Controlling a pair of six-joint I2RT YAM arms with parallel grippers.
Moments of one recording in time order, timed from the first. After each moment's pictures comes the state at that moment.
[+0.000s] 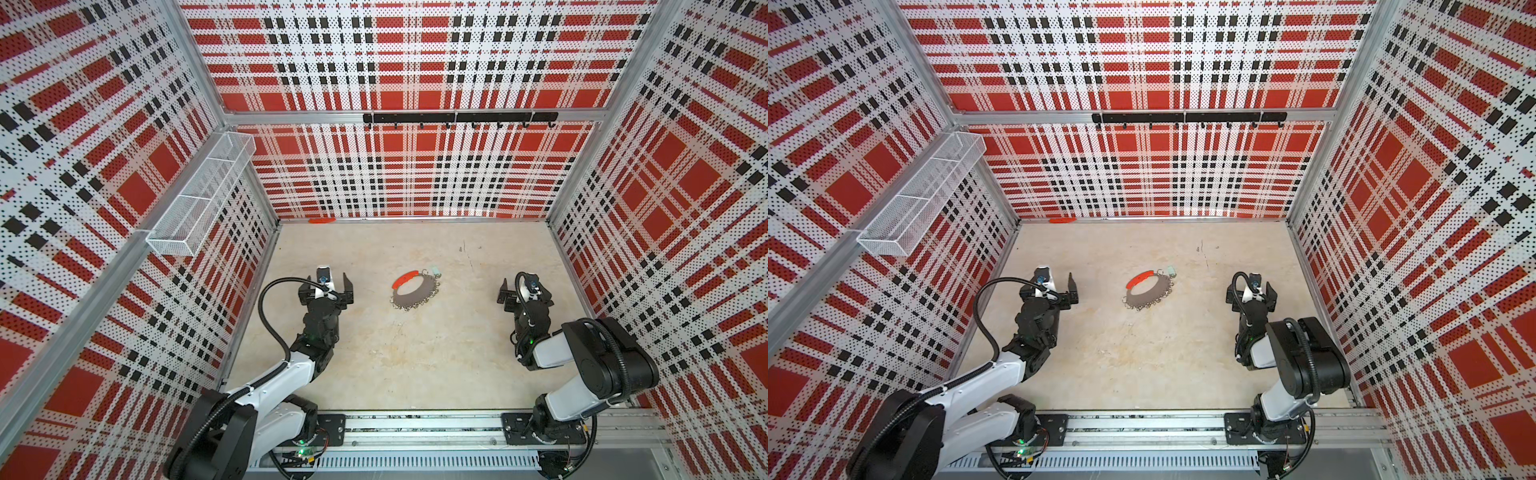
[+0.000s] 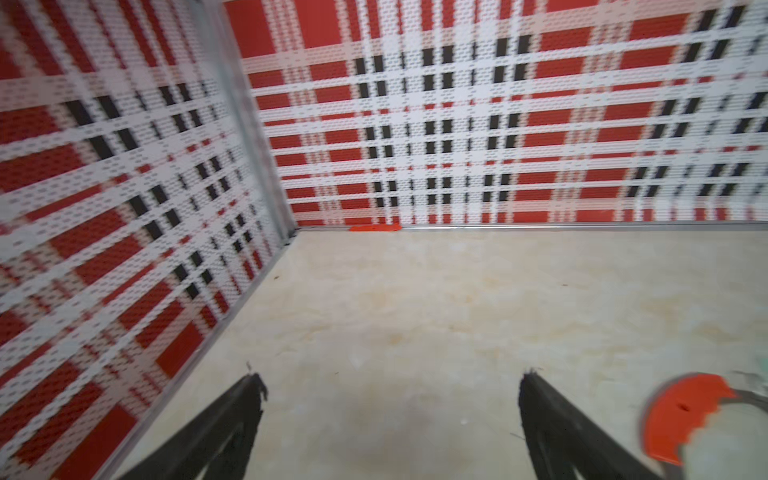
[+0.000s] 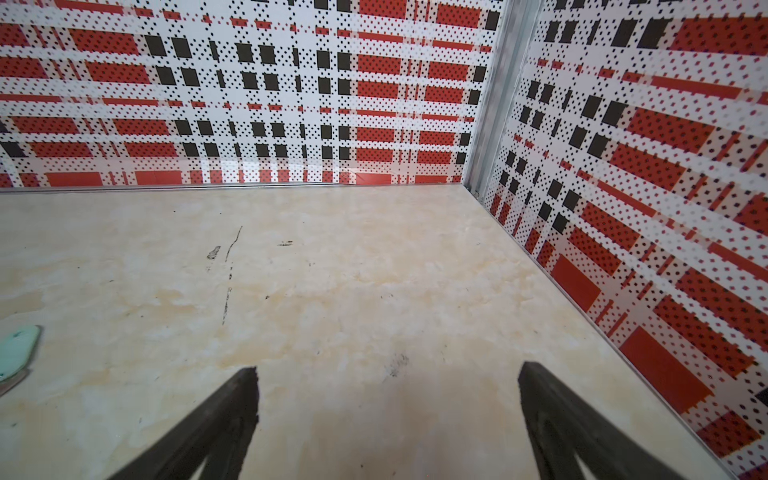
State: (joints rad) left arm -0.32 1.09 0.28 0.72 -0.56 0.05; right arm 0.13 1.59 0.23 1.25 0.35 -0.04
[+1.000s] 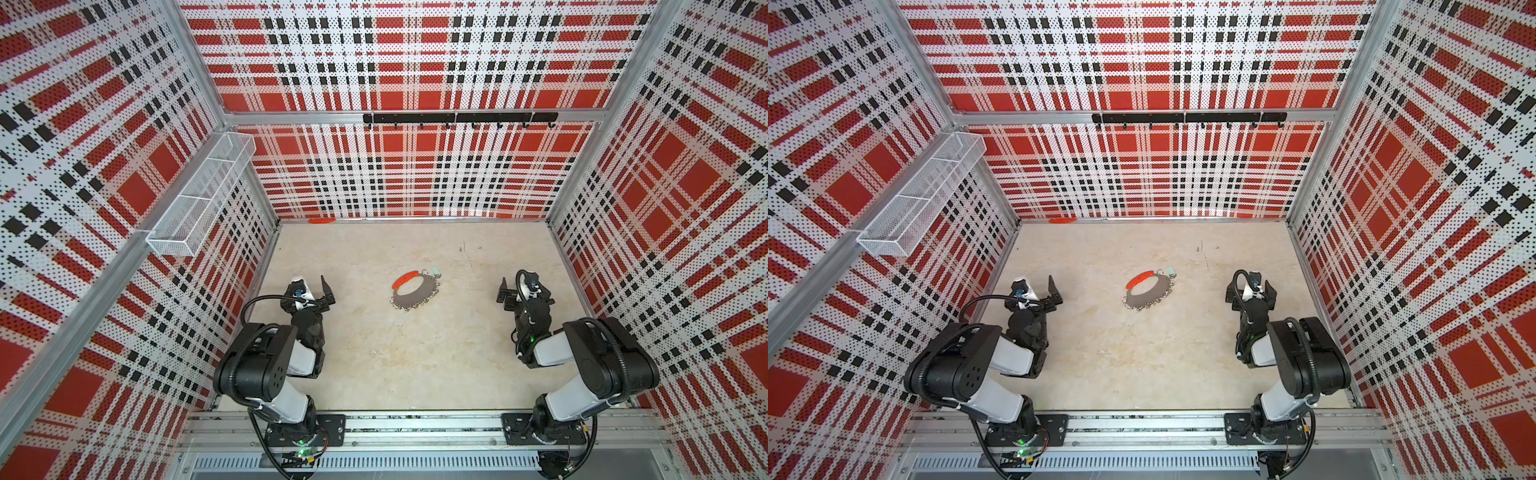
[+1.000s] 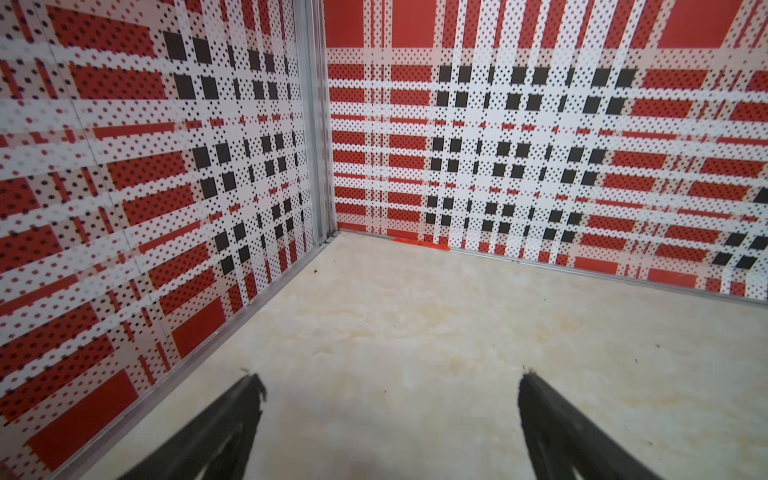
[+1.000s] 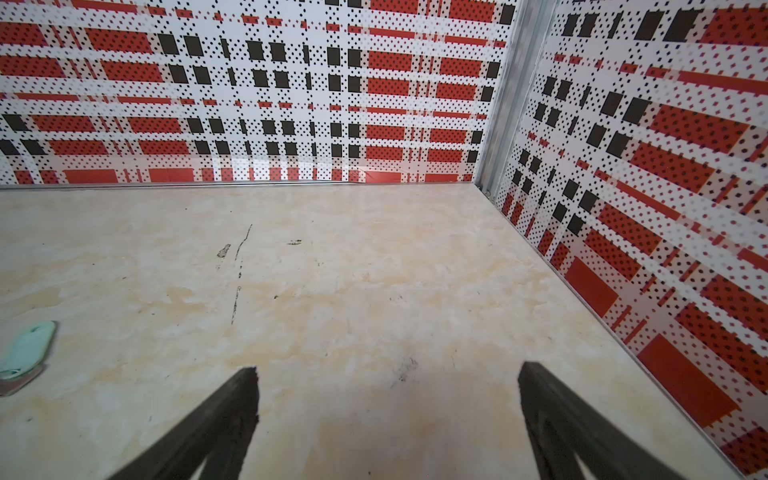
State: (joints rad) left arm -0.08 1.58 0.17 1.46 -0.38 -0.03; right arm 0.11 1.59 0.24 1.22 0.31 -0.03
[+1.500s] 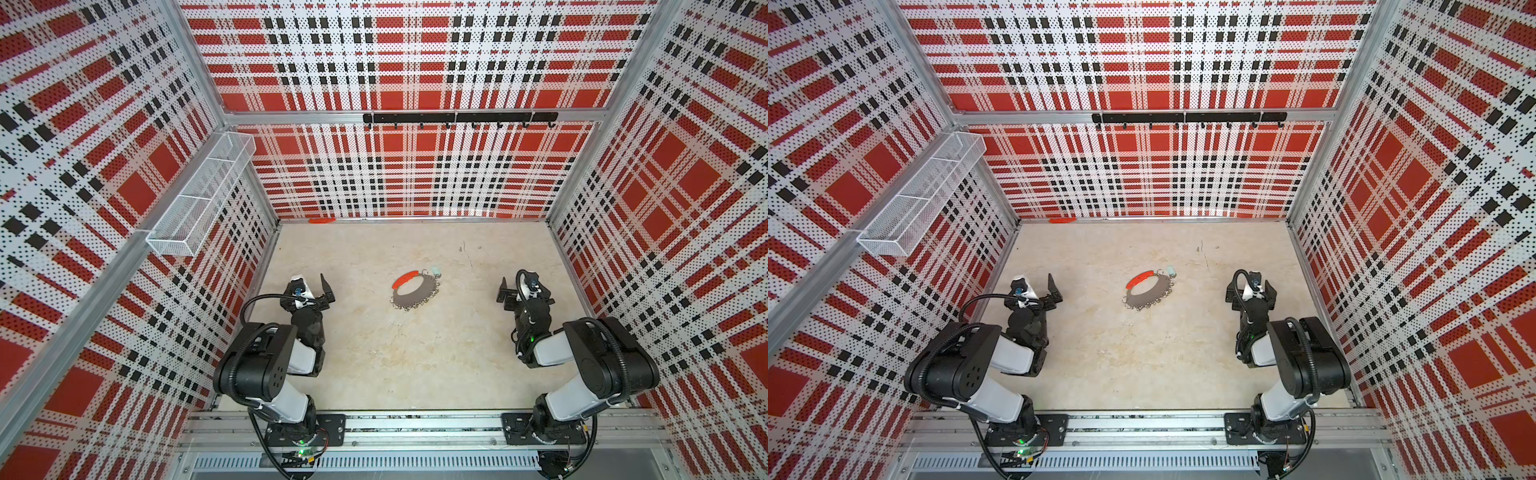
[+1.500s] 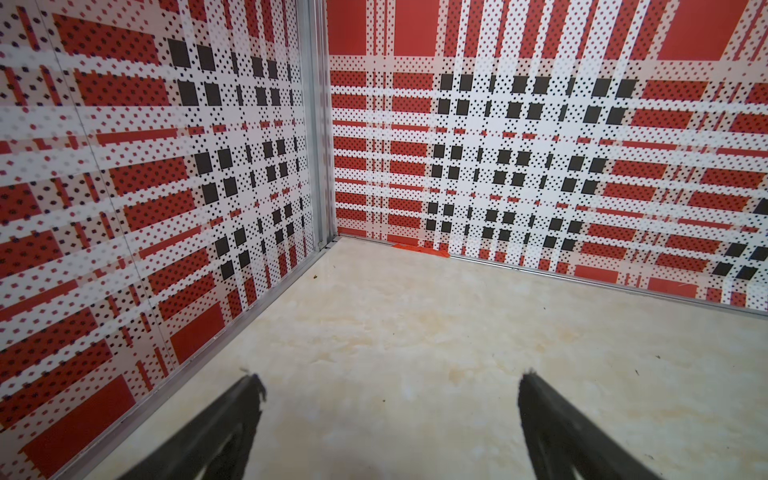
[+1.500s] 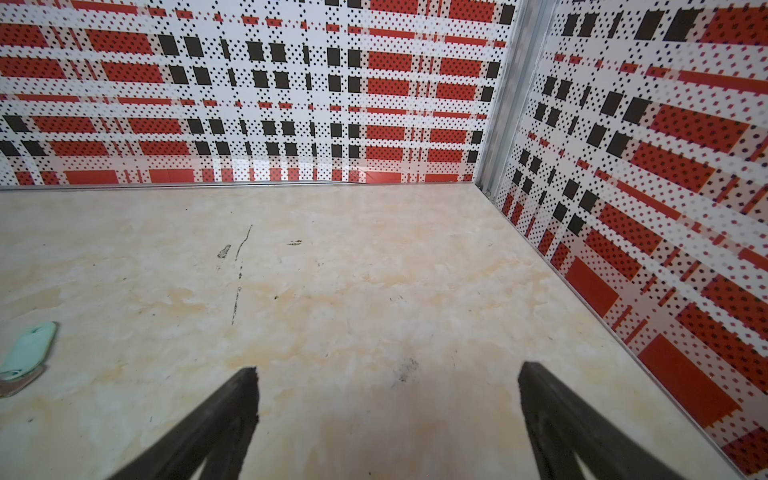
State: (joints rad) left arm -0.08 1.58 0.17 1.46 -0.39 -0.03; right arm 0.11 1.59 0.25 1.22 0.31 -0.03
